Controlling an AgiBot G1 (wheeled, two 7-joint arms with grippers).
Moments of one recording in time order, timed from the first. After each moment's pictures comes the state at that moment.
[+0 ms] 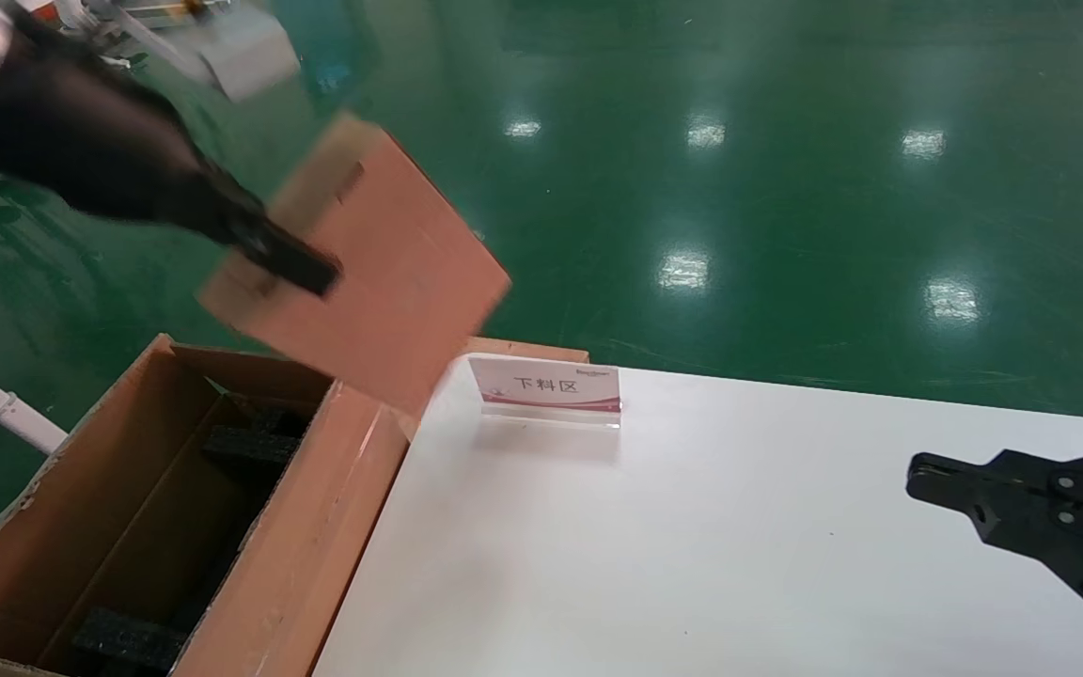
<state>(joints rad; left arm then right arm) -2.58 0.64 1.64 -1.15 1.39 1.58 -1.30 1.08 -0.61 -0.29 1.28 -0.72 -1.49 0.18</state>
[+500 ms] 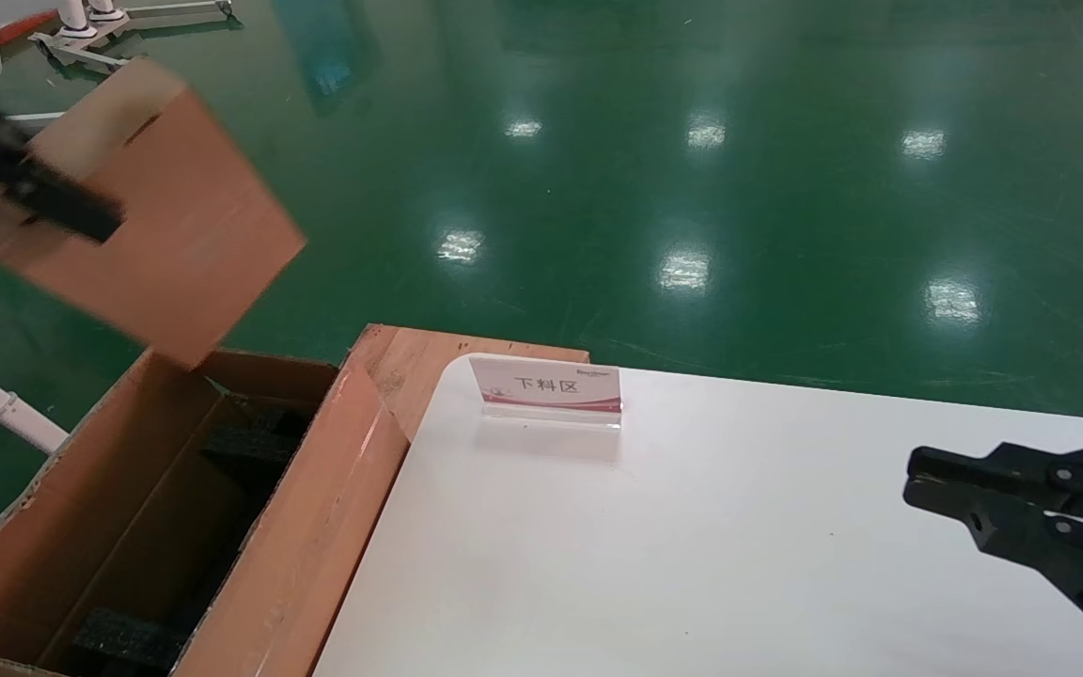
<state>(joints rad) -2.85 0.66 2.00 -0.98 1.43 1.60 -1.09 1.08 -0.61 -0.29 1.28 -0.72 -1.49 0.18</state>
